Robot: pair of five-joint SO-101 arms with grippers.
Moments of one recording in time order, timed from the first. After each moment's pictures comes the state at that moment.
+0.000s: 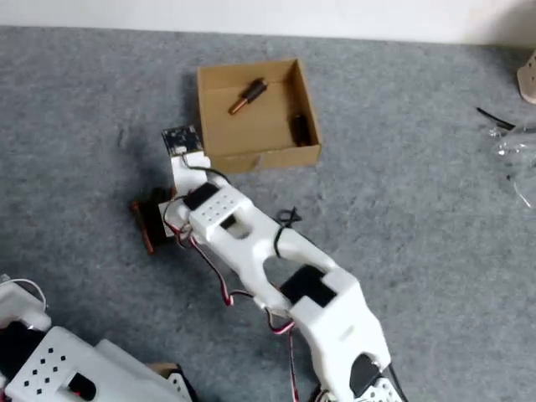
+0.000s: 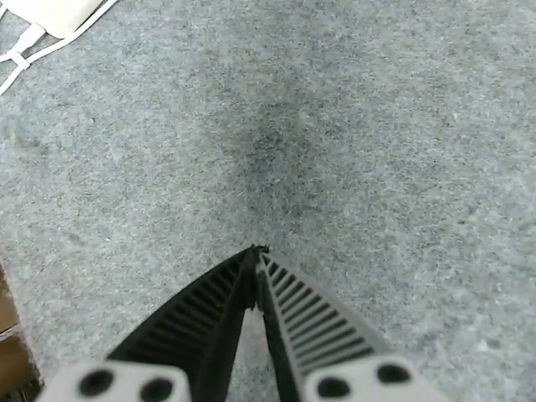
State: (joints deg) left arm -66.7 -72.5 67.3 60.0 -0.2; right arm -48.0 30.0 -4.7 47.5 -22.5
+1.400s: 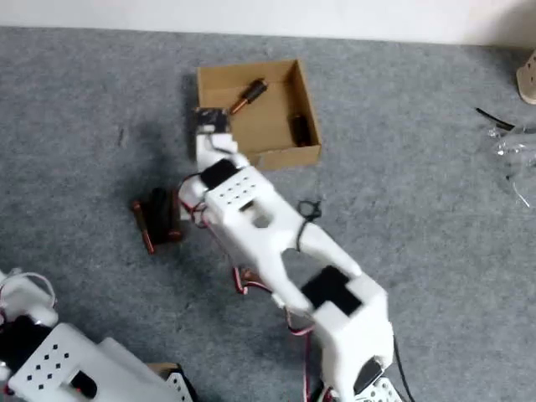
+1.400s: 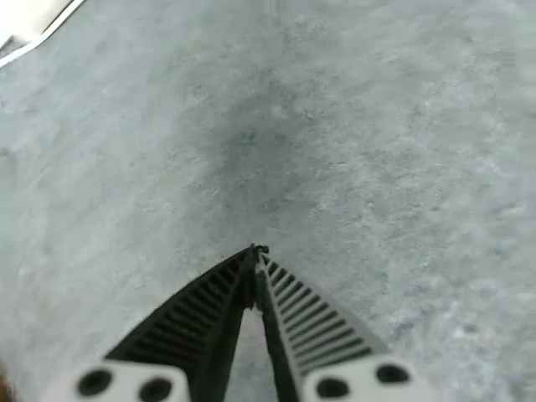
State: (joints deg) left arm -61.1 -72.5 68.4 58.8 -0.2; right arm -44.6 18.1 -5.1 62.1 -28.5
